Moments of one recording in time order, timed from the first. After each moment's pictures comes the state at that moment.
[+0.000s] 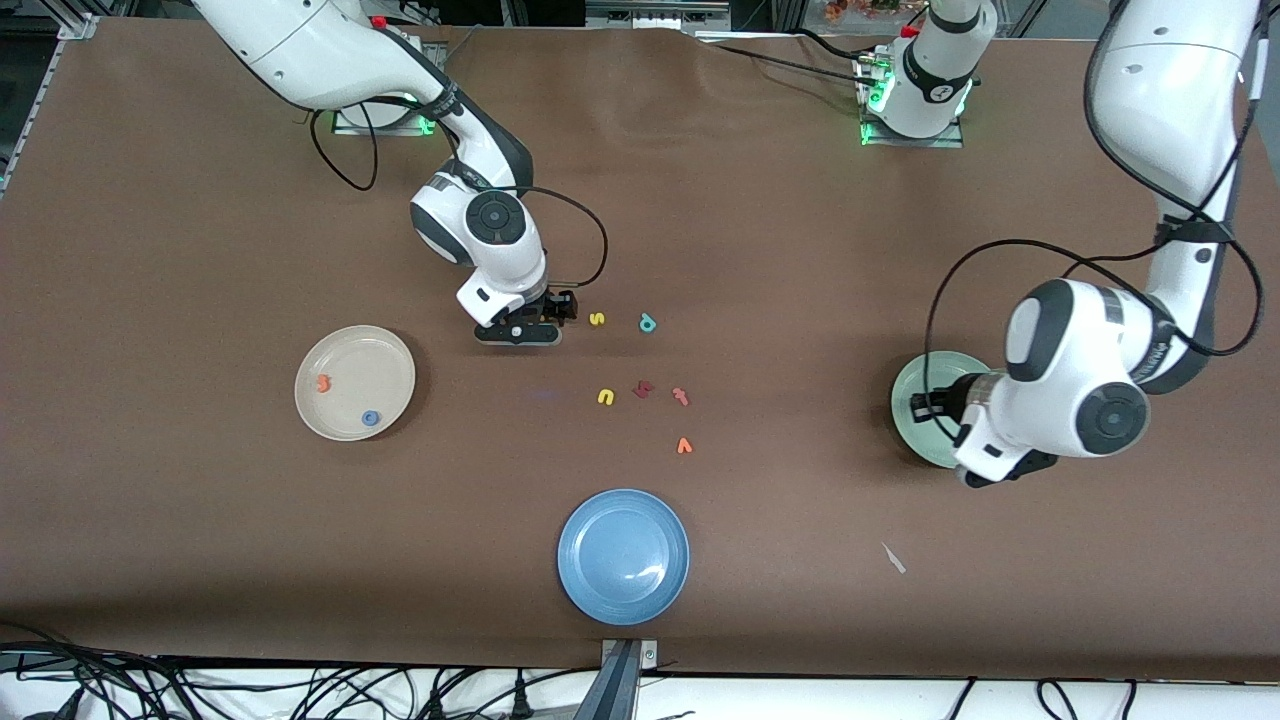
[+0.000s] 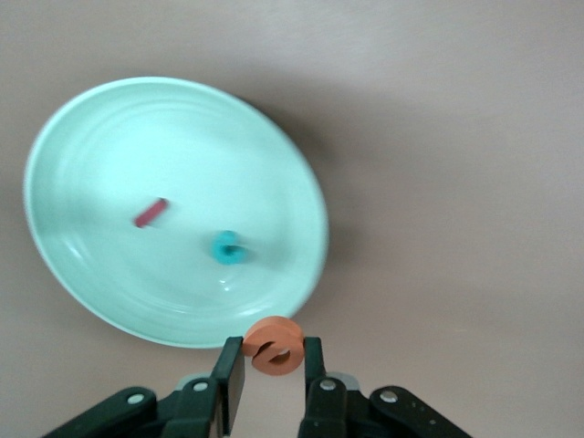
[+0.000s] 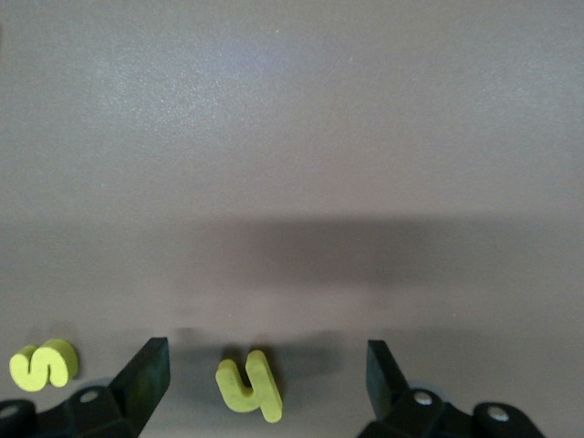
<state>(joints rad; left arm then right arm) 0.13 0.65 -0.25 -1.49 0.04 1.79 -0.38 0.15 0.59 0.50 -2.03 -0.50 2.48 0.98</state>
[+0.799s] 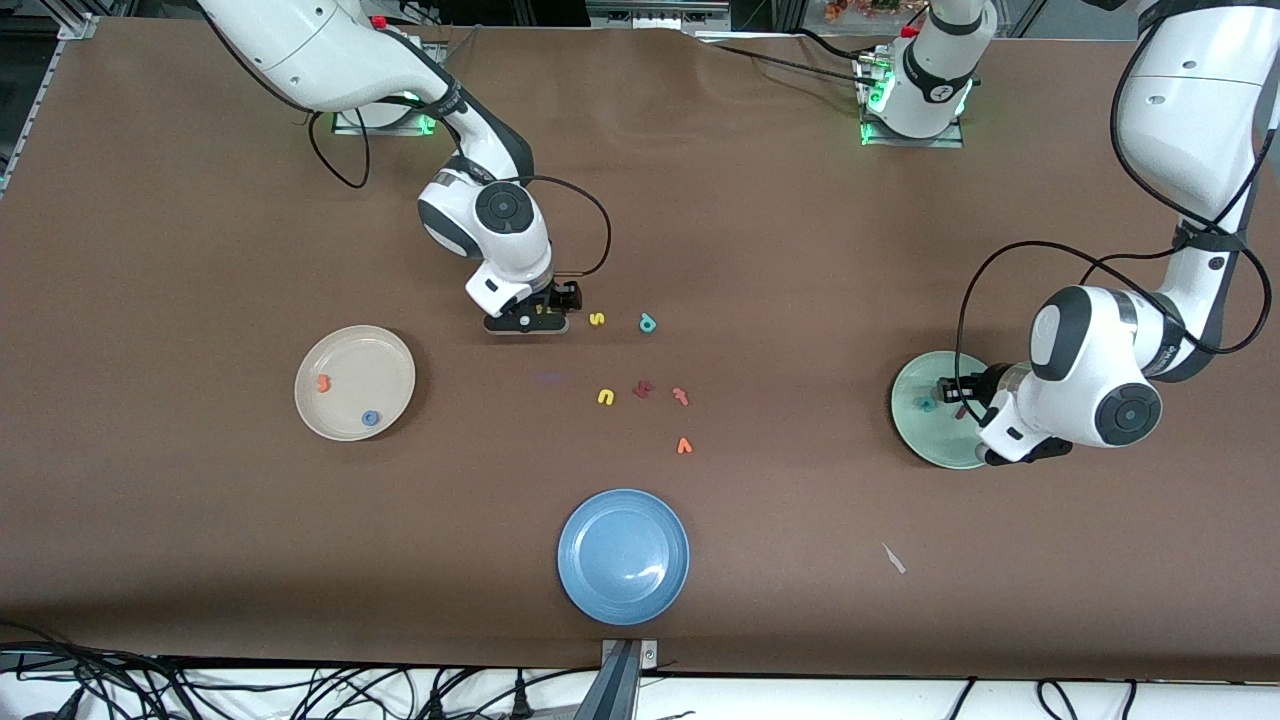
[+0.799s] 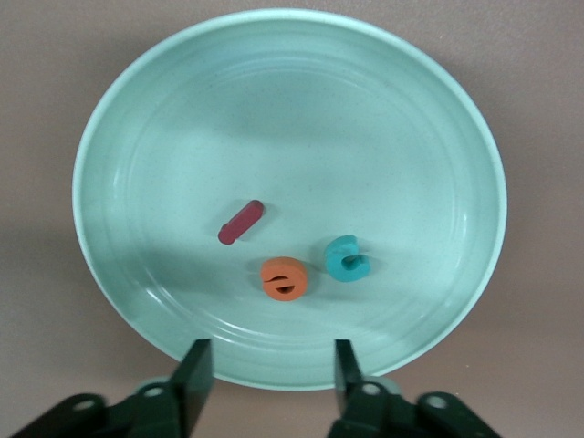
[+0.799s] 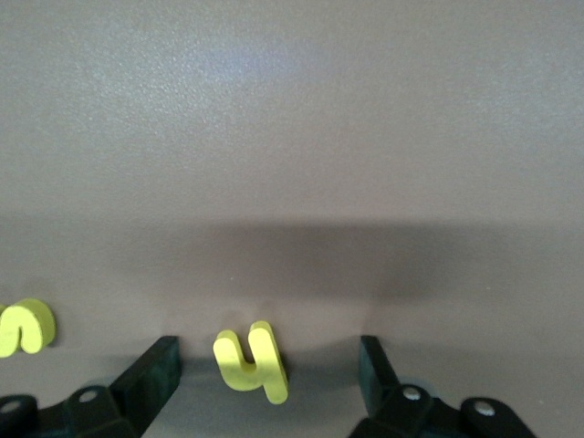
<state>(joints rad) 0.21 0.65 -0.25 -1.65 0.10 1.89 -0.25 0.16 0.59 0.50 -2.08 -0.55 2.53 1.01</state>
